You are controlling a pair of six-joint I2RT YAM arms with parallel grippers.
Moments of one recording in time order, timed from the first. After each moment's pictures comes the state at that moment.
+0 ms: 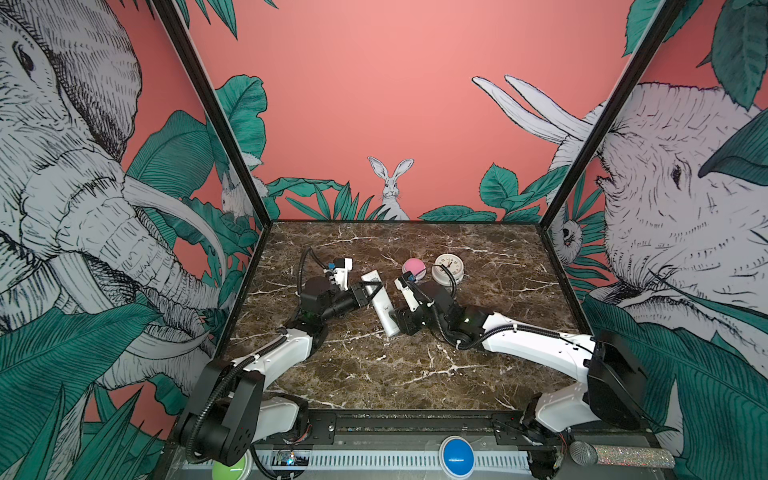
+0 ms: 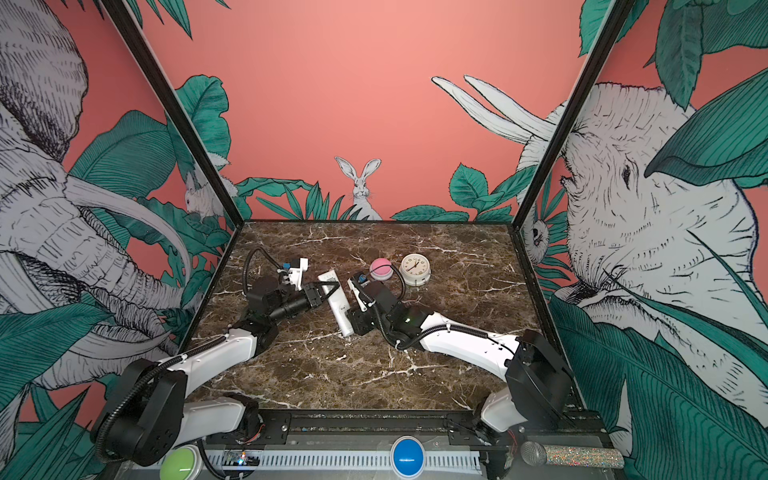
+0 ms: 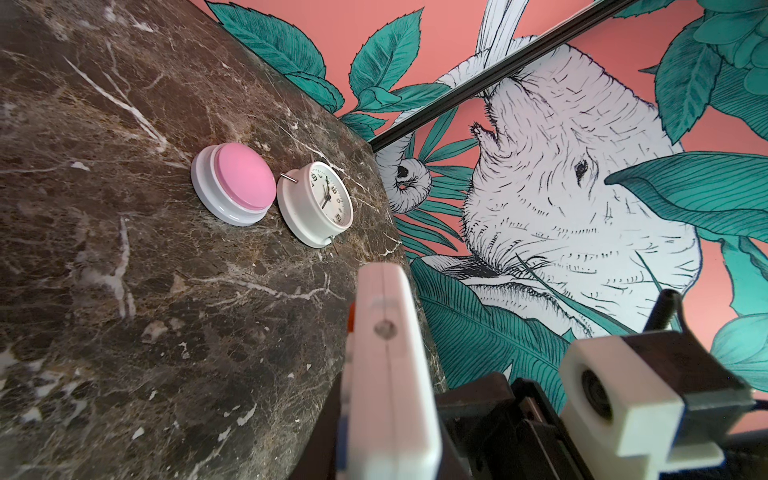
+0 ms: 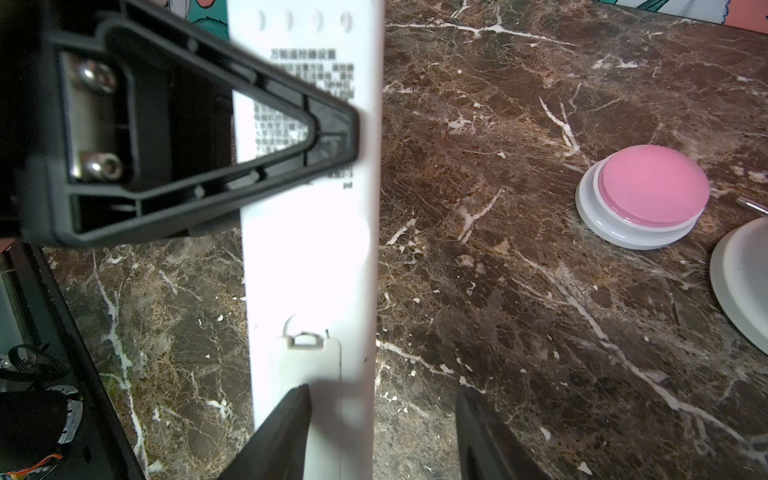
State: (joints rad) left arm -0.36 1.25 0.49 0.57 0.65 -0.93; right arm 0.97 1.48 1.00 -0.18 0.06 0.31
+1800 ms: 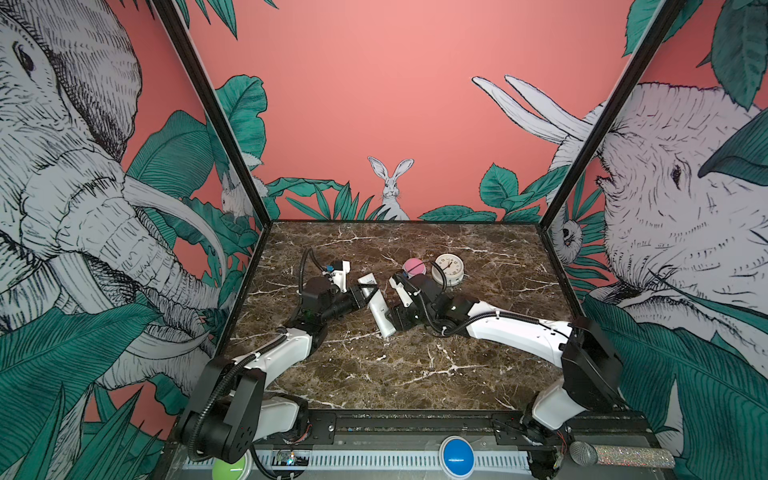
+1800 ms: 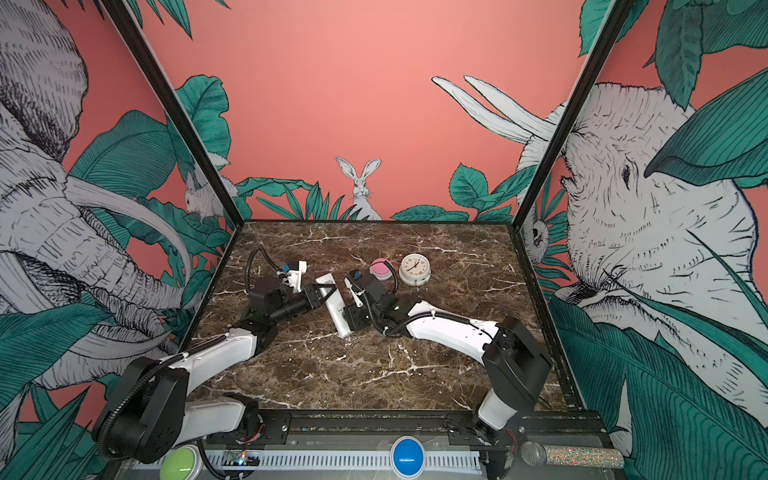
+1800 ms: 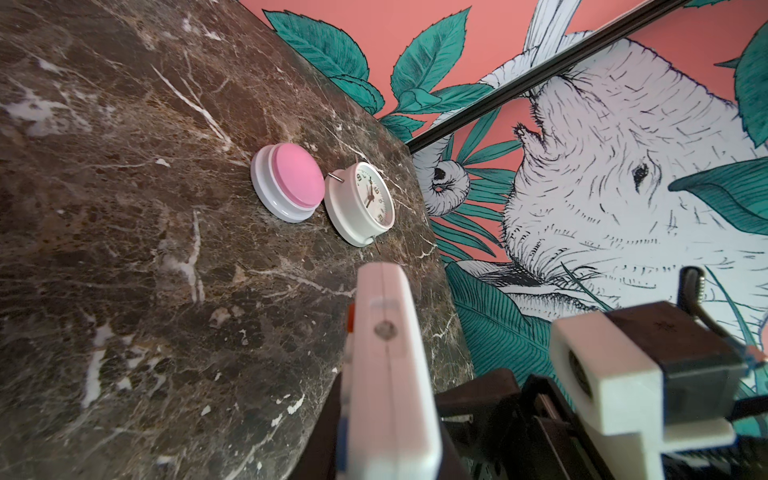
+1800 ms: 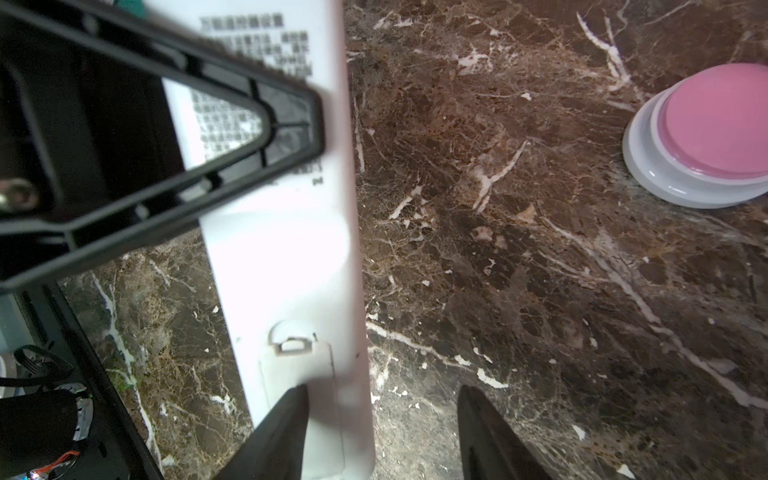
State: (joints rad) left arm -0.35 1.25 0.49 0.48 0.59 -0.86; right arm 0.93 1.58 1.10 -0.29 -0.02 0.35
